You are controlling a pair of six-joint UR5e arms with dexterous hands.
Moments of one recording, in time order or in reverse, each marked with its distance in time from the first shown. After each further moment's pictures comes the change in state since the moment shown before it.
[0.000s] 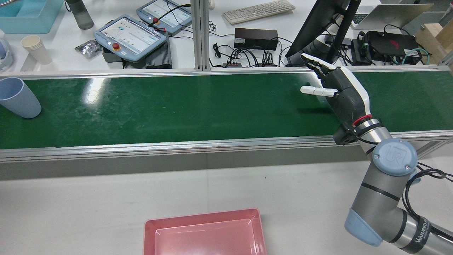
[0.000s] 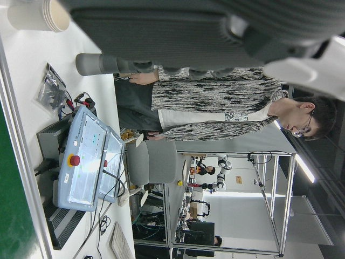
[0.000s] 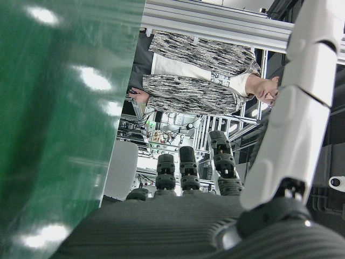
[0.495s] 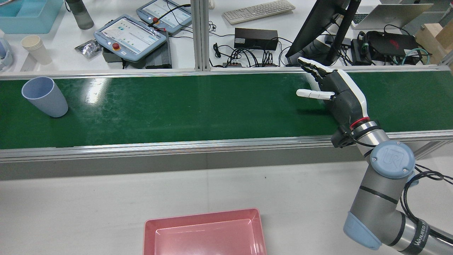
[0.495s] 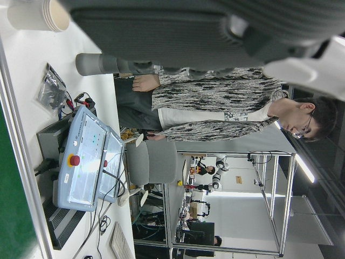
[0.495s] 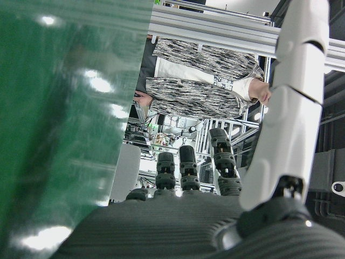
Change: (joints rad) left arm 0.000 0.000 0.000 0.000 0.000 0.000; right arm -0.016 0.001 0.004 -0.007 0.003 -0.011
